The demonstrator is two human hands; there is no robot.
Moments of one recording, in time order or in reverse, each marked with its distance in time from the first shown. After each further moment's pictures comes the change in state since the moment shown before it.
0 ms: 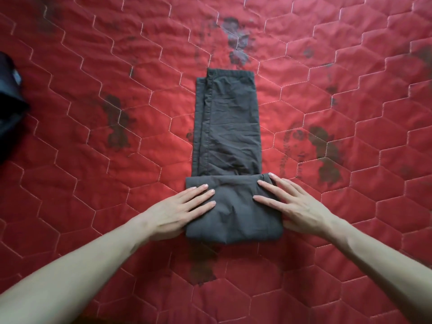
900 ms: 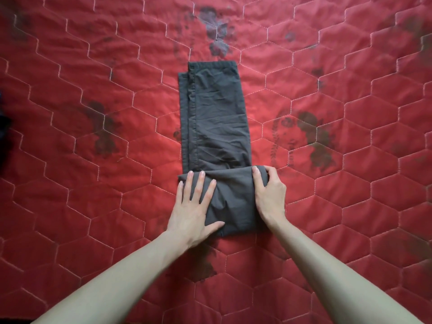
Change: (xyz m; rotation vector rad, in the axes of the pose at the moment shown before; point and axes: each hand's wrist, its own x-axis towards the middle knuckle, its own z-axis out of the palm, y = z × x) left_hand 0.054 0.061 0.010 -0.068 -0.063 -0.609; right_hand 0.071 -0.075 0.002 1.057 0.691 1.153
